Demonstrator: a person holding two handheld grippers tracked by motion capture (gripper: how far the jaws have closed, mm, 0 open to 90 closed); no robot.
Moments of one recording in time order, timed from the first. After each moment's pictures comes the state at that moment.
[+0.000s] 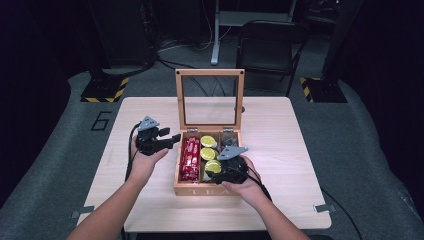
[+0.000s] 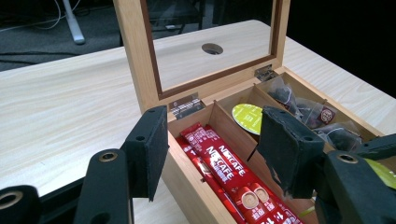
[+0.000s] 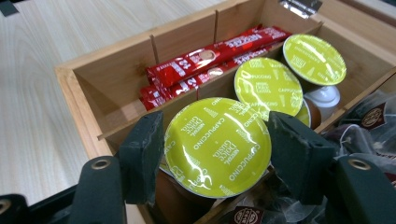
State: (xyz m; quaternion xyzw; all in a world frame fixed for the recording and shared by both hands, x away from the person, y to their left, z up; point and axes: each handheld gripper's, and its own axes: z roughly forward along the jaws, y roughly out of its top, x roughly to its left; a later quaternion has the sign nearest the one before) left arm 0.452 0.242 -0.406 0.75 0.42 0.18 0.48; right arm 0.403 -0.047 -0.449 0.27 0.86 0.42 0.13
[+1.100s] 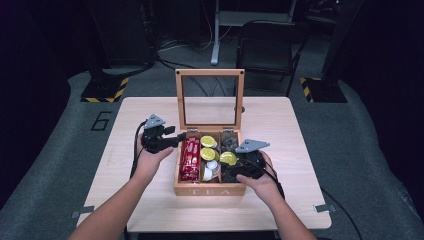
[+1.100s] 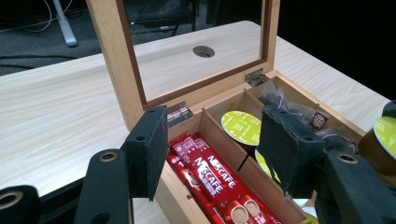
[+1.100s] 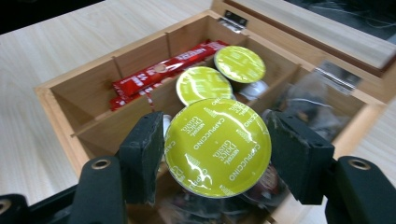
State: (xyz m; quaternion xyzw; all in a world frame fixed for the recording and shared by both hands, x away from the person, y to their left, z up) left arm 0.459 0.227 -0.404 0.75 0.40 0.18 0.49; right arm 0.406 -0.094 -0.425 0.31 0.83 0.44 0.16
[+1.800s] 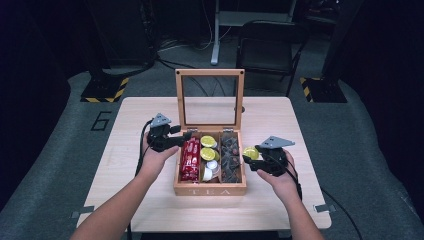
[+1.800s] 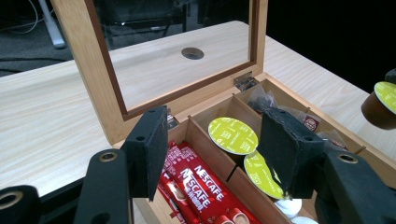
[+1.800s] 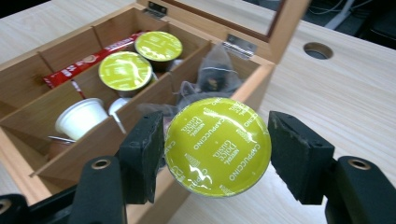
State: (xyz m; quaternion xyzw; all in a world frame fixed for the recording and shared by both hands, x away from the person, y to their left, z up) left arm 0.465 0.213 -0.406 0.76 0.39 0.17 0.49; right arm 0.410 -0.152 -0.423 0.38 0.80 0.42 0.20
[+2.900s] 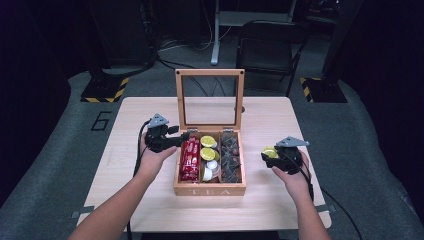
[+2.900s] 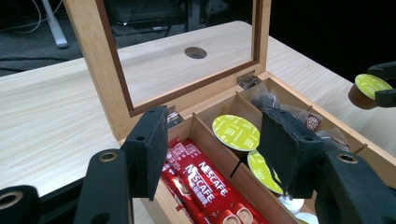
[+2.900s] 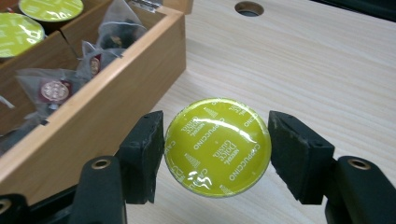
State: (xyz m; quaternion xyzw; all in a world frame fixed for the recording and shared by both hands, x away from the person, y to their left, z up) left arm 0.463 0.219 -0.406 0.75 0.40 0.17 0.49; right arm 0.427 -0.203 -0.450 0.45 0.78 0.37 0.24
